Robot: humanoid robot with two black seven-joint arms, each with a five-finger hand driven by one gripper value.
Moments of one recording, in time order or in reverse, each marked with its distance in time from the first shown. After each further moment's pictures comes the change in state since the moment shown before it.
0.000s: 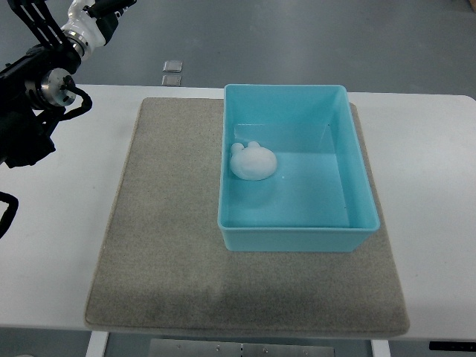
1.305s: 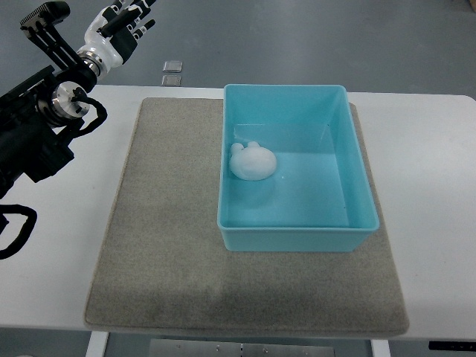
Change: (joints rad) left arm 0.056 -0.036 -0.059 -0.002 -0.113 -0.060 0.097; right arm 0.000 0.000 0.000 0.000 0.000 0.000 0.000
